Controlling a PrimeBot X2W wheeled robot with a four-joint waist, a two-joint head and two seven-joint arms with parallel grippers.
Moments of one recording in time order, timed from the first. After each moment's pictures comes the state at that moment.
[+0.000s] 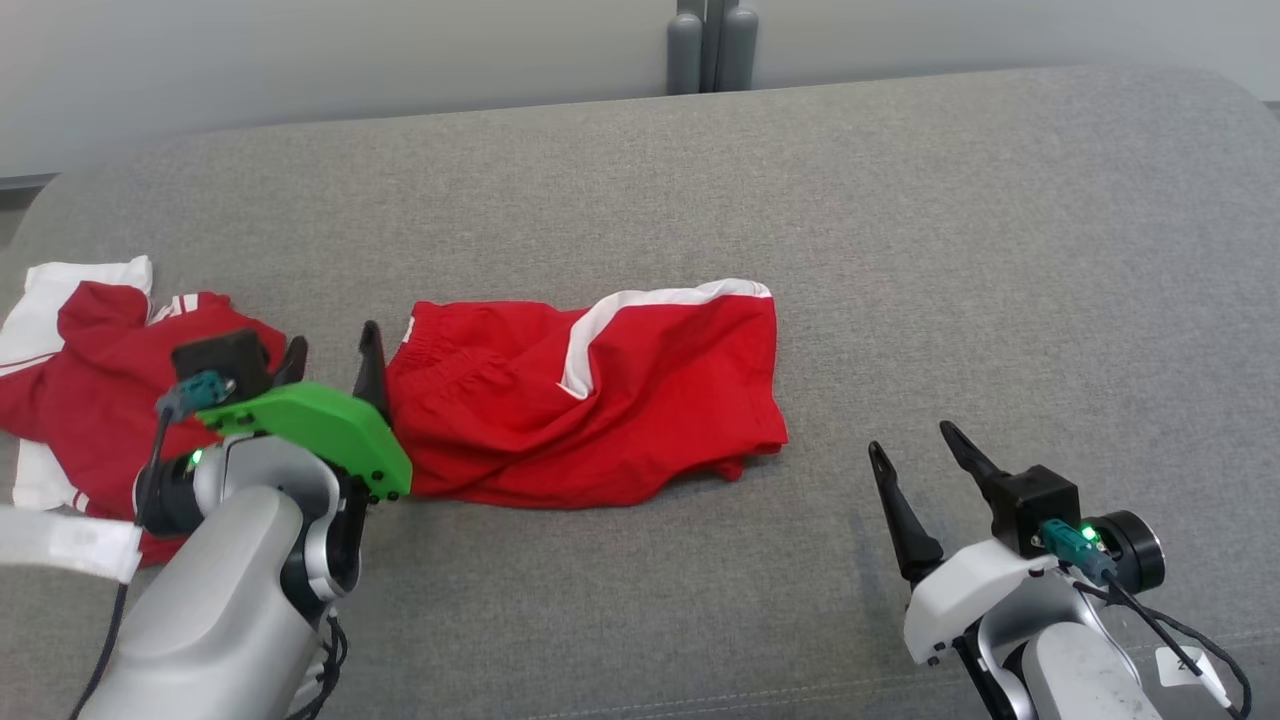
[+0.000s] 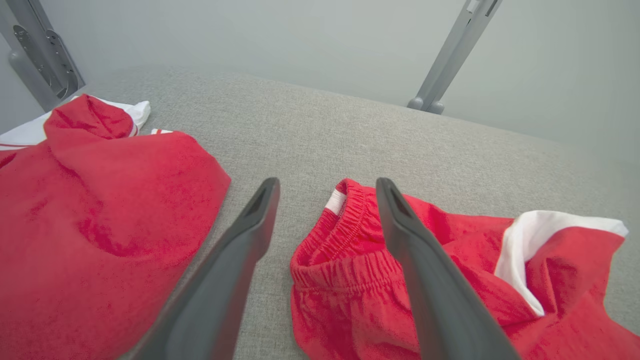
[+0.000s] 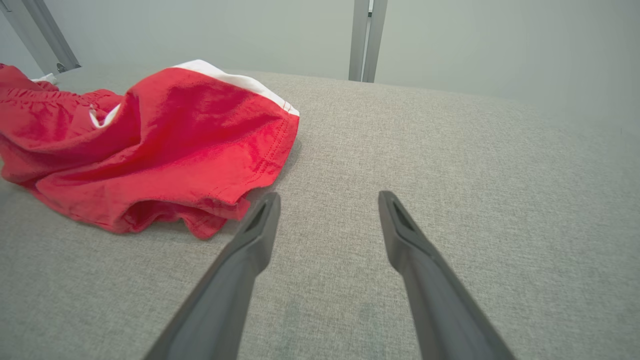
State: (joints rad) left arm -0.54 0.34 -0.62 0.54 -0.95 0.27 -0.14; right arm -0.14 -0.05 0.10 0.25 0.01 0.13 -0.11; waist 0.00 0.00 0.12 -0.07
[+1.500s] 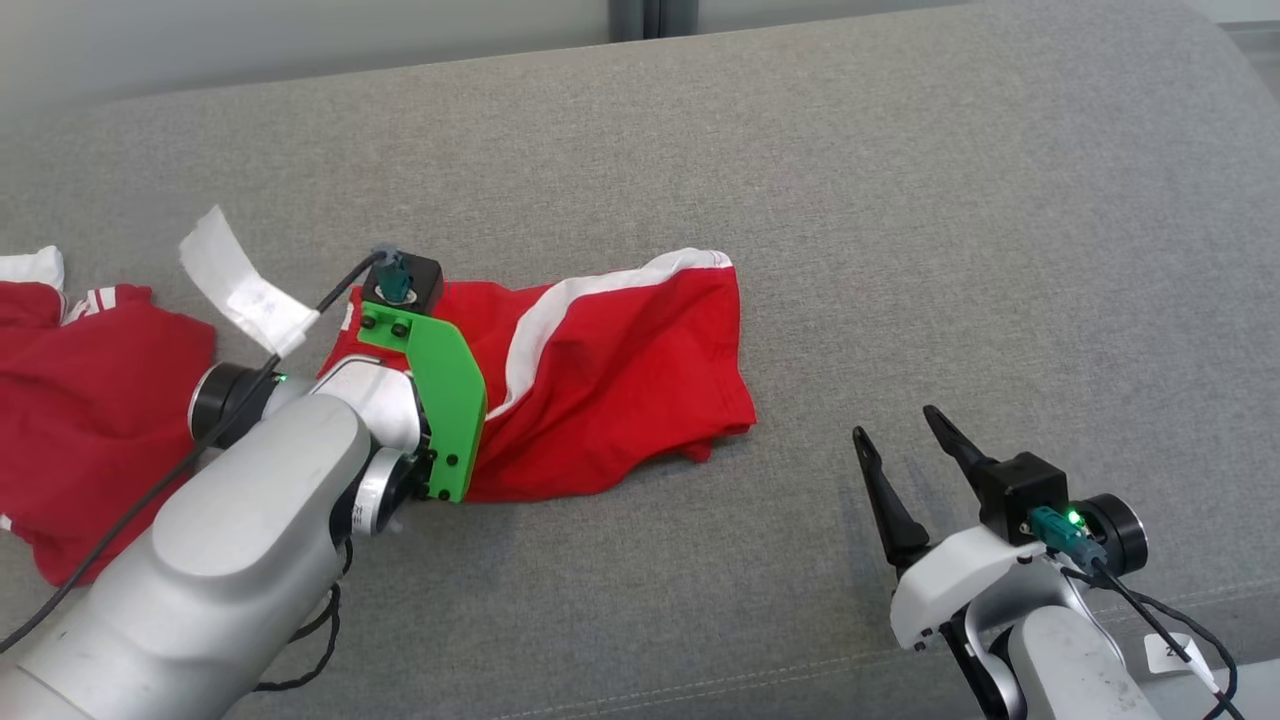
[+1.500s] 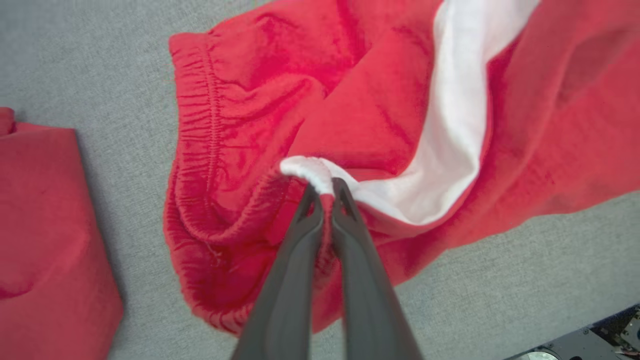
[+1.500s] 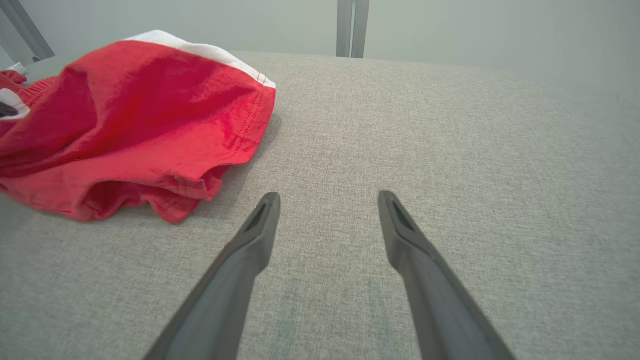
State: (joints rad) left arm -0.84 0.44 -1.01 0.39 -0.84 0.28 0.77; right arm -0.17 -0.05 0.13 0.29 0.03 0.13 -0.14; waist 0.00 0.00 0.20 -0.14
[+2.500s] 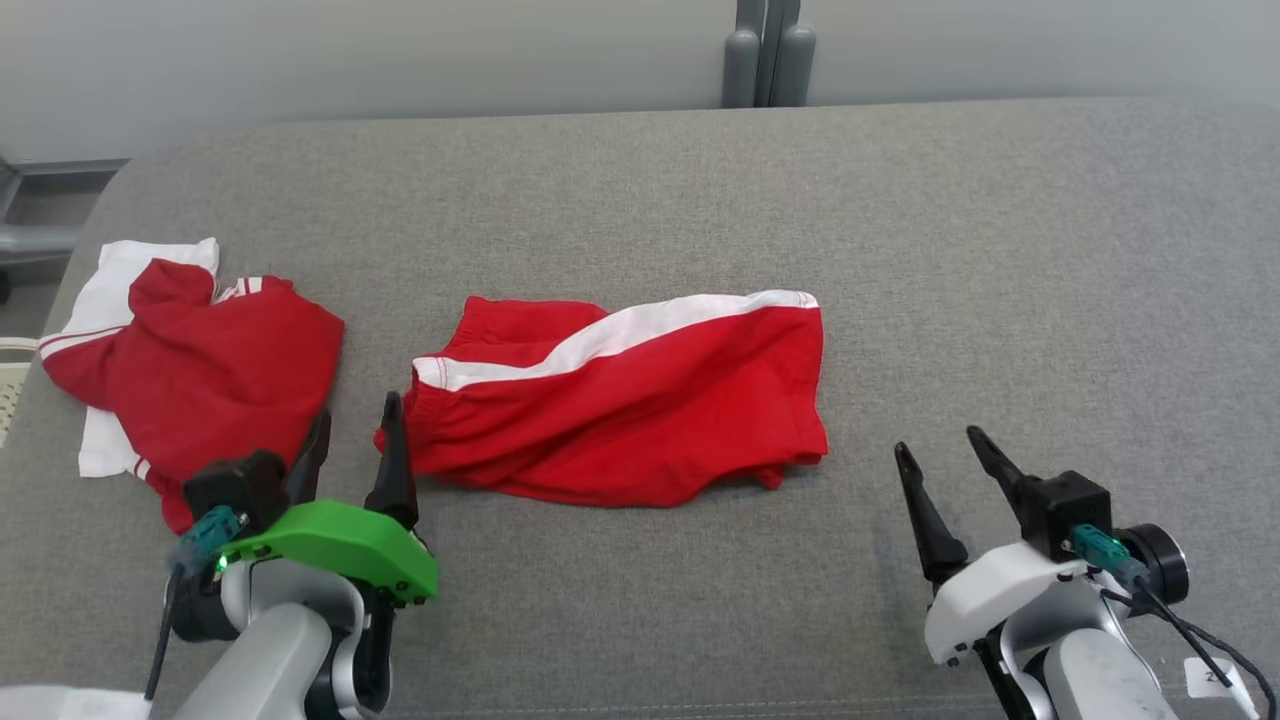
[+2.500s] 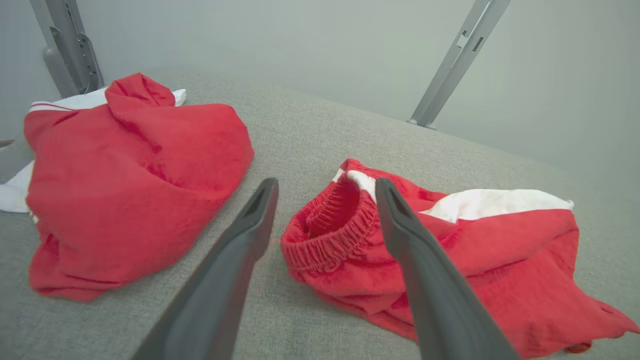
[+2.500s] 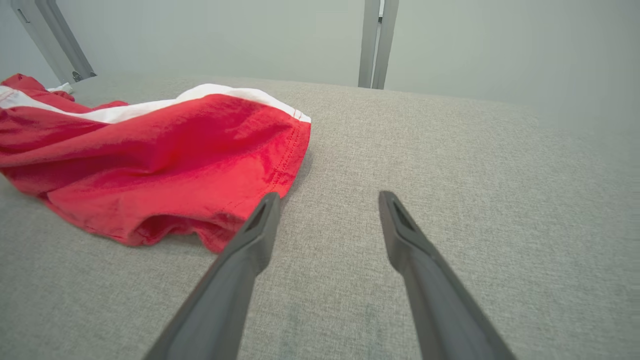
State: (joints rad) left arm -0.36 0.35 -0.61 0.32 -0.93 0.31 -0.24; right arm -0.12 -0.05 0.07 0.25 0.02 0.13 -0.11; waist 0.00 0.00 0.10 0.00
